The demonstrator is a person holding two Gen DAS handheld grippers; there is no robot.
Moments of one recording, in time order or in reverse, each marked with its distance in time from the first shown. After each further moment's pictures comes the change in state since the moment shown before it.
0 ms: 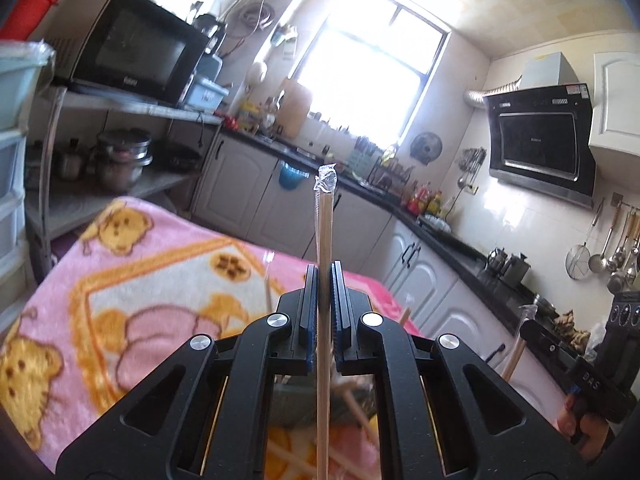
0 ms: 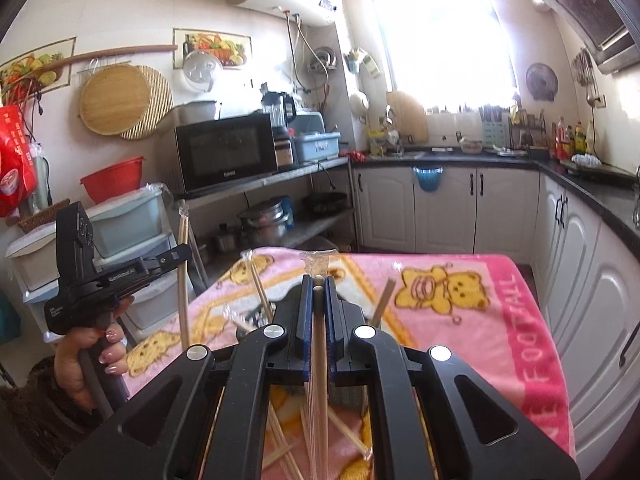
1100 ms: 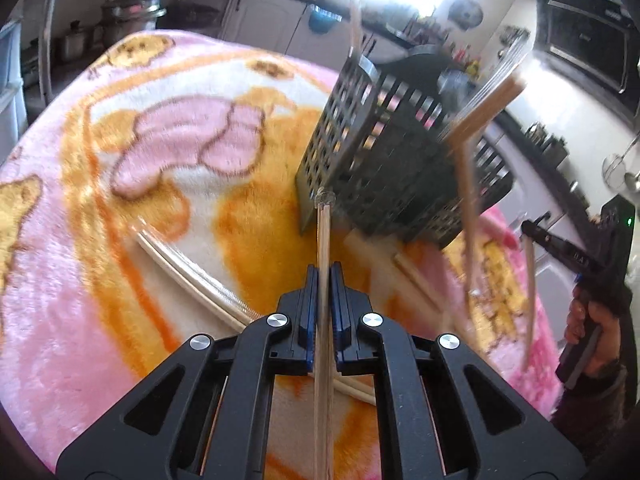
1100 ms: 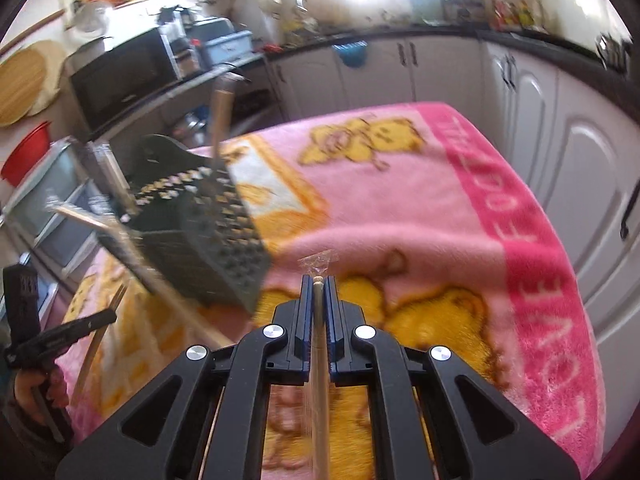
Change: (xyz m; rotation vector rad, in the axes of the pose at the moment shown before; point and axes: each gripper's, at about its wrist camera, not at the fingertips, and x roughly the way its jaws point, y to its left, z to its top) left arm 0.037 0.065 -0.135 -0.015 0.541 0.085; right arm 0.057 -0.094 -0.110 0.192 0.379 -0.156
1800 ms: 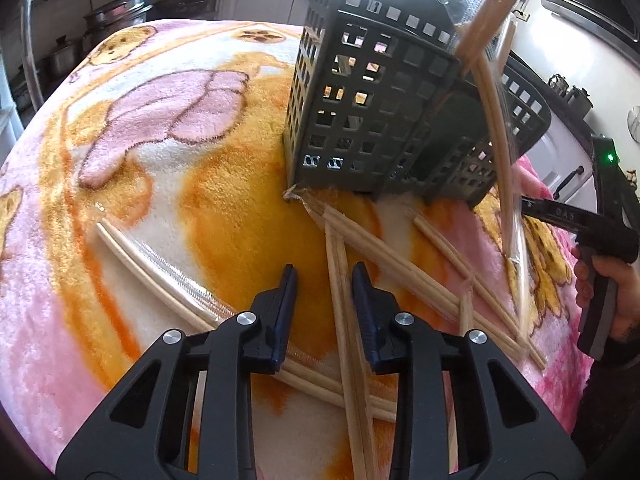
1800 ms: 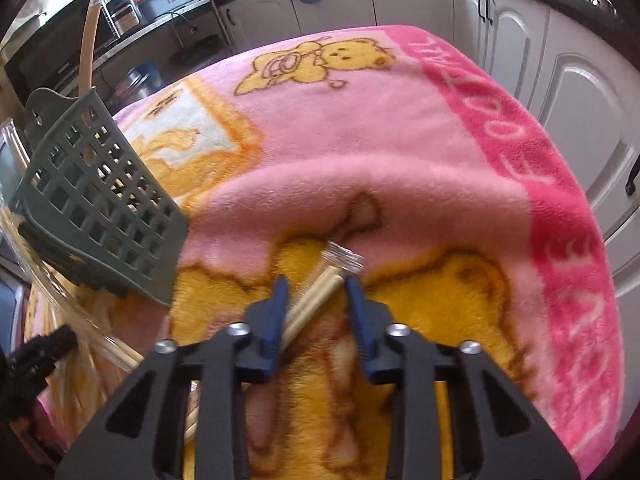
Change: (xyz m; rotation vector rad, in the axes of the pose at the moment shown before) left arm 0.052 -0.027 -0.018 0.100 0.123 0.126; right arm 0.085 -0.047 -0.018 0.130 0.247 -0.134
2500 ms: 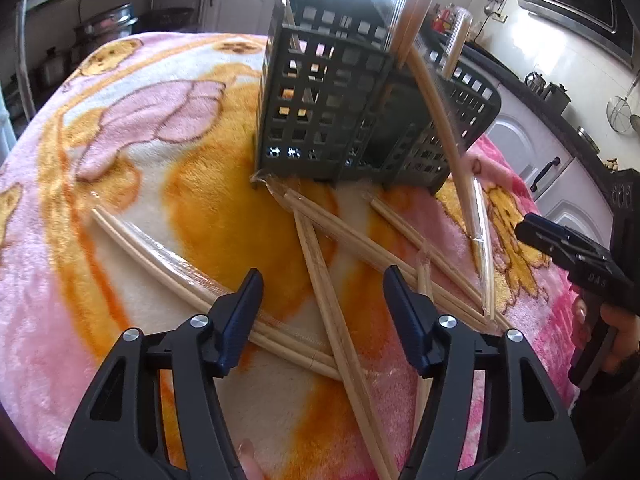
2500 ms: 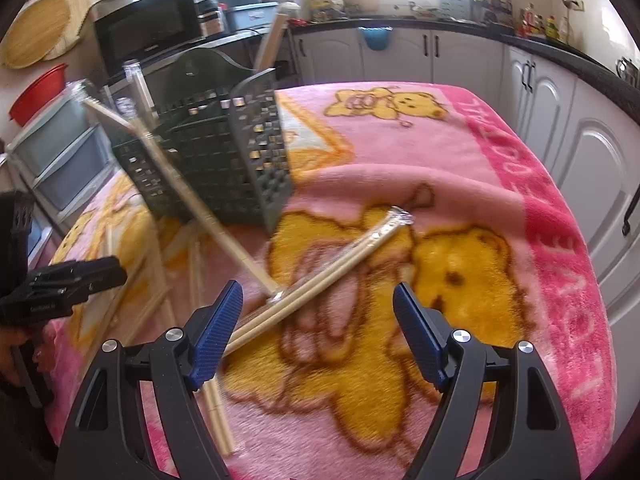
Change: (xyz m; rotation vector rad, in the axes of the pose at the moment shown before) left arm -0.018 -0.018 -0.016 0.039 -0.033 -0.055; right arm -0.062 0.042 -0.060 -0.197 -0.149 0.078
